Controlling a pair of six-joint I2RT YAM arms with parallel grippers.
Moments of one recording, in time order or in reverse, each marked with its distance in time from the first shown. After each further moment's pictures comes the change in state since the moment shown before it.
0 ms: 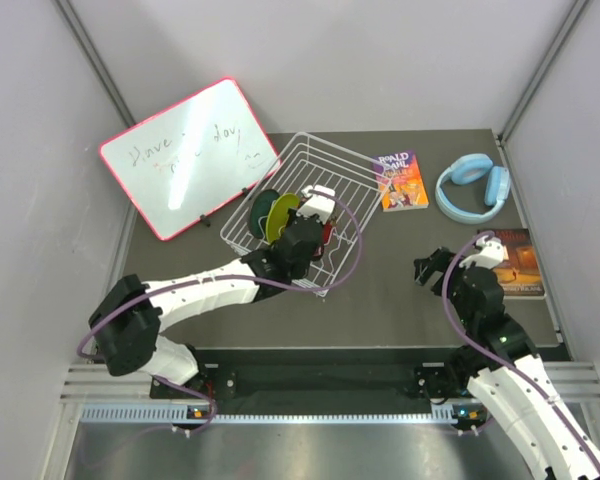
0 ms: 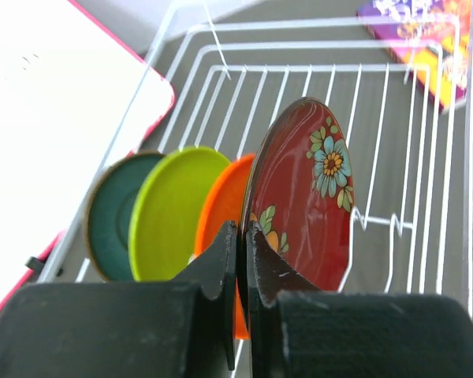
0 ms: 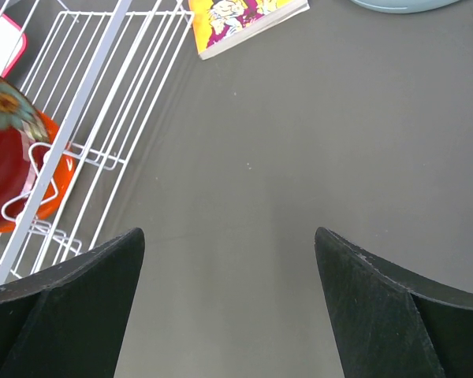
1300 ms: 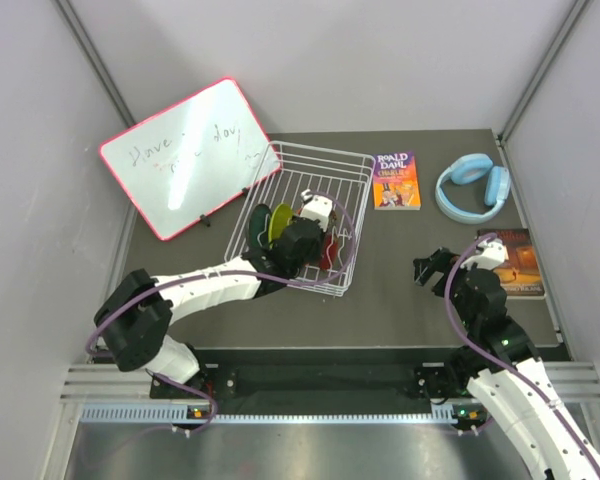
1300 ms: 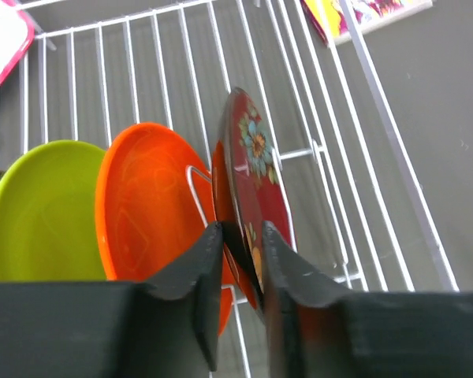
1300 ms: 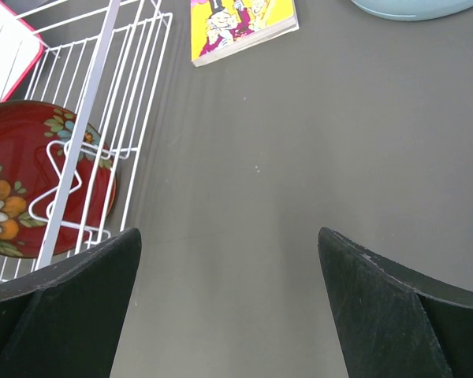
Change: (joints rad) left arm 0.057 0.031 -0.033 -0.078 0.343 -0.196; right arm 0.000 -0.028 0.000 -0.001 -0.017 -0.001
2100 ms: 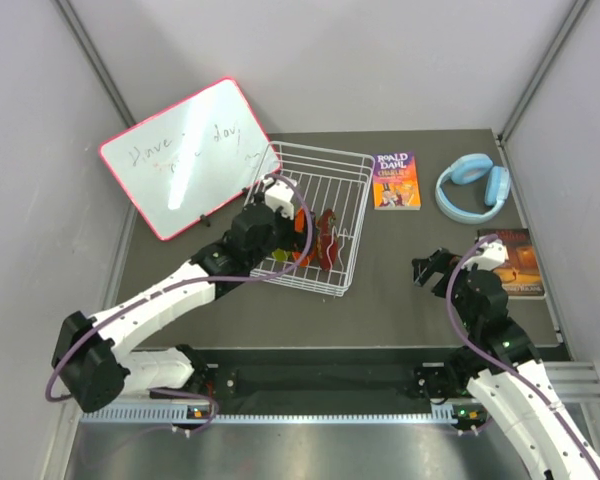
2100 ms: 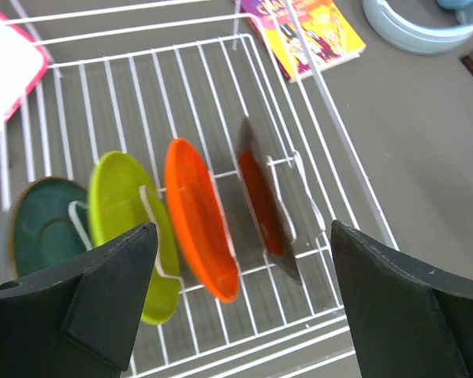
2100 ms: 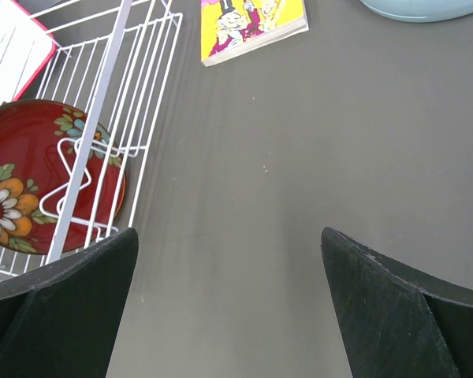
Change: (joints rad) left arm 0.156 -0.315 -0.013 -0.181 0.259 -0.031; right arm 0.000 -0.018 0.000 -0.003 -0.019 0.000
